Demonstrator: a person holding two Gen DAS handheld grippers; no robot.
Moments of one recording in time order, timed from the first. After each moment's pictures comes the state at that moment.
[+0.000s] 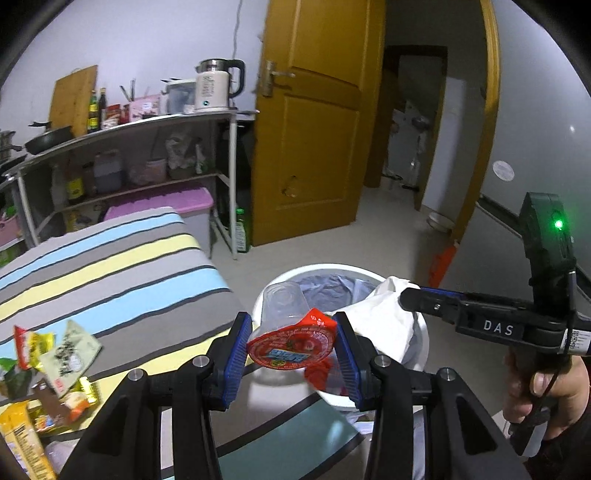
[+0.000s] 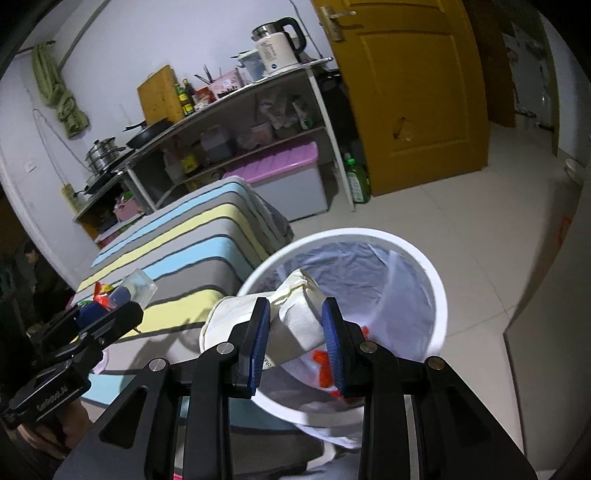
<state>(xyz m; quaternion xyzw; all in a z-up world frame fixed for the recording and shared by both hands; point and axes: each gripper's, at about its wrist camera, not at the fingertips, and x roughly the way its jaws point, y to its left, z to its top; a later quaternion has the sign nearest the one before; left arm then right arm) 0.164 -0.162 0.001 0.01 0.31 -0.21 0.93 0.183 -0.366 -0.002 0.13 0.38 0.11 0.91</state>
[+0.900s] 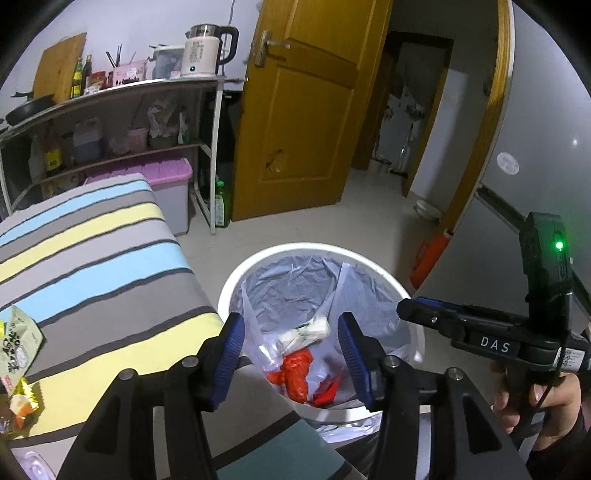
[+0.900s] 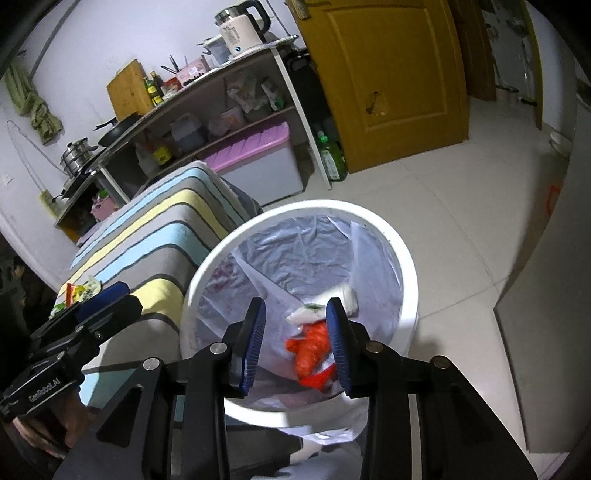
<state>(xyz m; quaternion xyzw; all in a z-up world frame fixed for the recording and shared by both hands) 0.198 -0.179 -0.027 -0.02 0.35 -0.24 0.91 0.195 -0.391 -0.029 0.15 0.41 0.08 0.89</state>
